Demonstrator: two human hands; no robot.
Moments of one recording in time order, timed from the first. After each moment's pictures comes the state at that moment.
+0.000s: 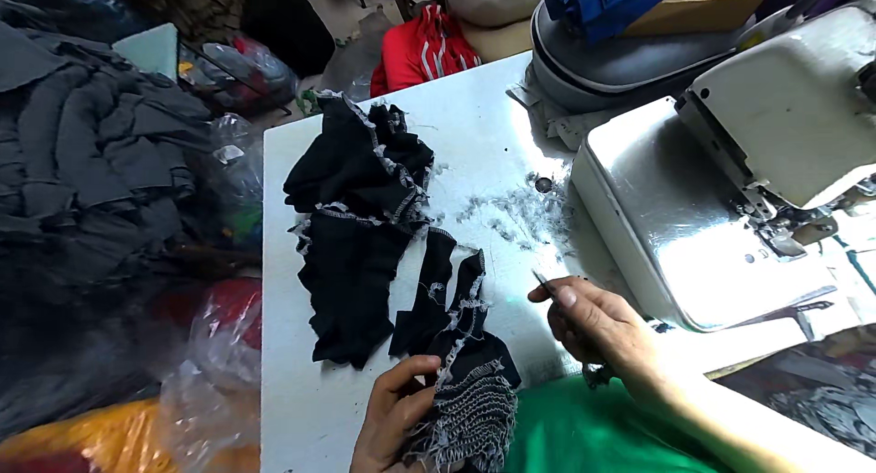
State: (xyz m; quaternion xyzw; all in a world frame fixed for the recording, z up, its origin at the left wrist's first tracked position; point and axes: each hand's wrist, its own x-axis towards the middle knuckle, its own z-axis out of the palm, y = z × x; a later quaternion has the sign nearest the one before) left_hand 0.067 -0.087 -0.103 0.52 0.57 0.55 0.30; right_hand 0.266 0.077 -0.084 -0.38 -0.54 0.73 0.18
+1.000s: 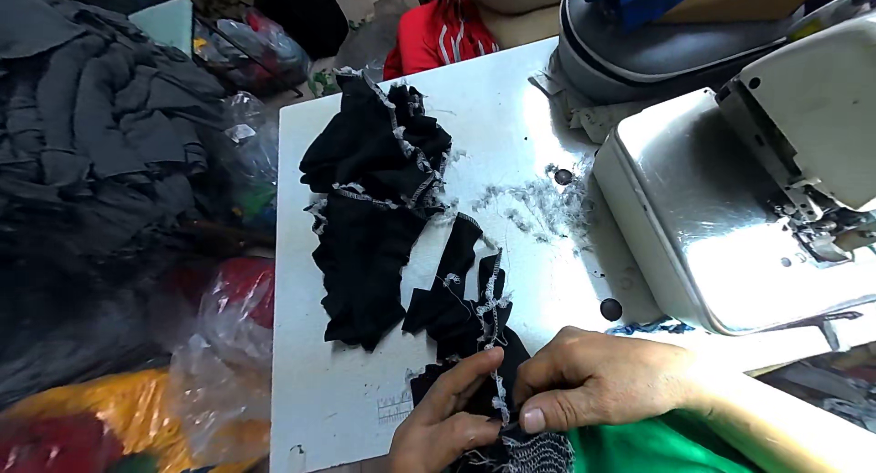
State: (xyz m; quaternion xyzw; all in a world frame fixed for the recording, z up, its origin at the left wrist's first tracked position) left_hand 0.069 -0.090 -0.102 0.58 0.47 0.53 0.41; right_hand 0.243 0.097 -0.077 -0.02 -0.73 0.68 -0.11
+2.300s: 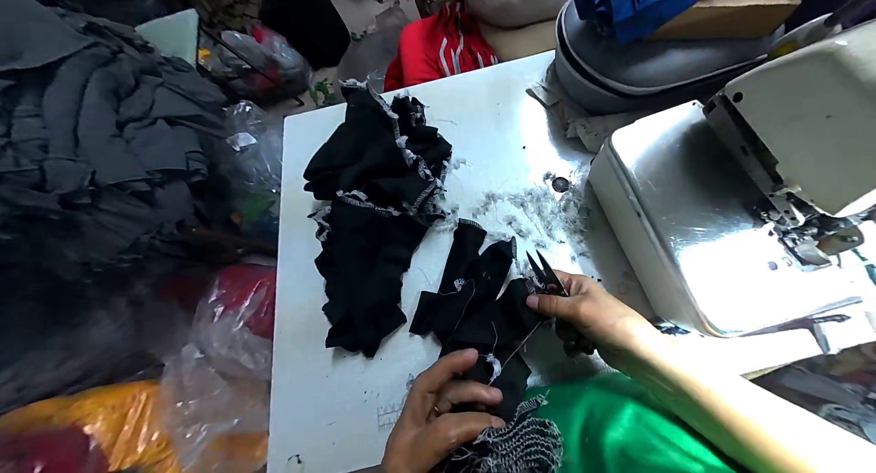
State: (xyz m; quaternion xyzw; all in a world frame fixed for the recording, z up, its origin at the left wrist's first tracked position) left_hand 0.068 -0.093 -0.104 0.57 0.50 0.53 0.38; right_hand 0.234 0.098 -0.098 -0.43 -0.45 0.78 0.03
